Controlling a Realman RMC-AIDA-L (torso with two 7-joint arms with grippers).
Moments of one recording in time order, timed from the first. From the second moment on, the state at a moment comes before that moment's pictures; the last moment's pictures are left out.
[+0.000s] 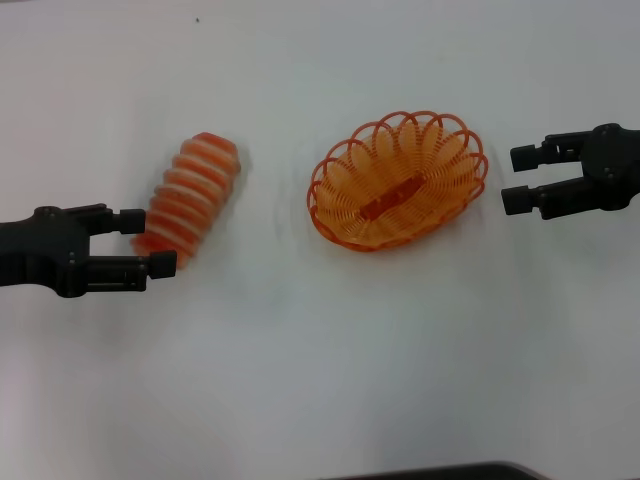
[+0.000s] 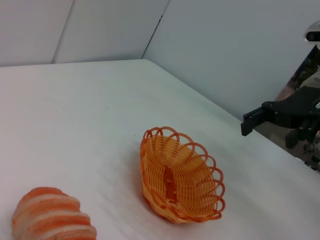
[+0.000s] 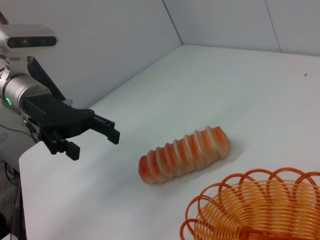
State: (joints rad) left arm -0.41 -2.09 0.71 0.91 2.12 1.77 -1.71; right arm 0.46 1.91 -0.67 -0.75 -2.12 -1.80 1.68
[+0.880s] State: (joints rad) left arm -0.41 -2.09 0.71 0.91 2.12 1.78 -1.71; right arm 0.50 1.91 -0.65 -0.79 -2.11 -1.80 1.78
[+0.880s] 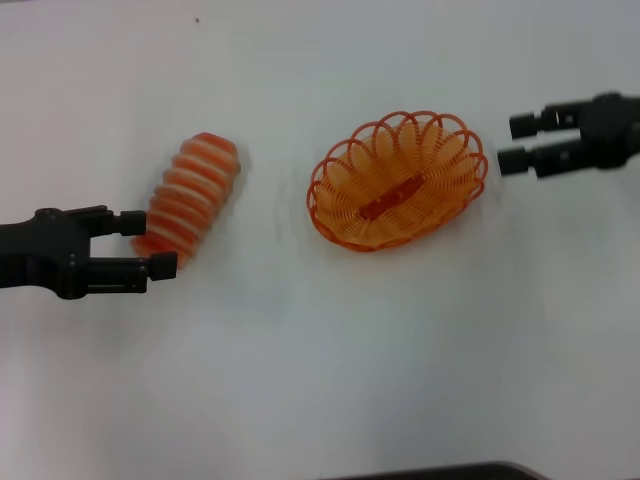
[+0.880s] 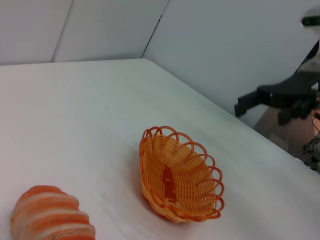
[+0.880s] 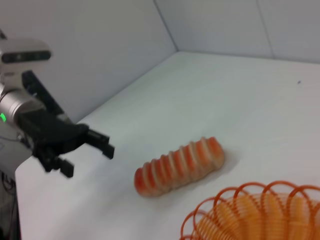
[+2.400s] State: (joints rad) left arm -0.41 -2.09 0.71 0.91 2.13 1.78 -1.72; right arm 0.84 2.07 -0.94 -0.81 -2.74 -1.35 2.43
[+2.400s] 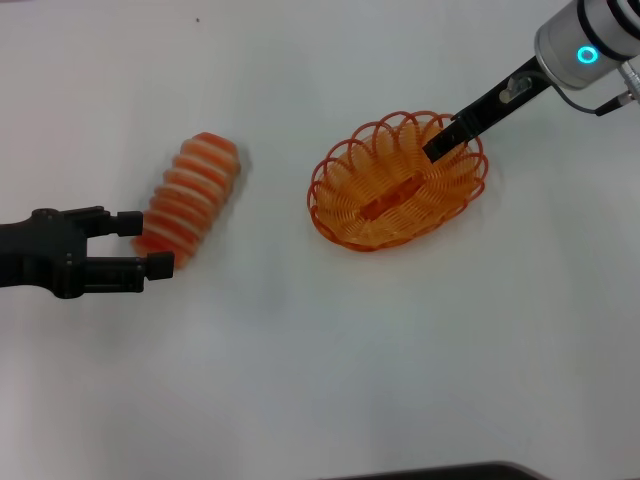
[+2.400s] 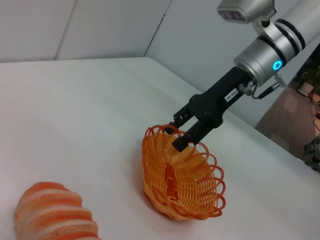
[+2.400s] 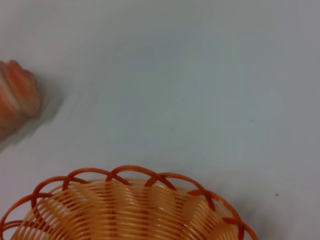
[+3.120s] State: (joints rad) left arm -0.41 -2.08 0.71 0.91 2.13 1.78 -1.72; right arm 0.82 2.07 -0.93 -0.80 -2.71 -1.35 2.42
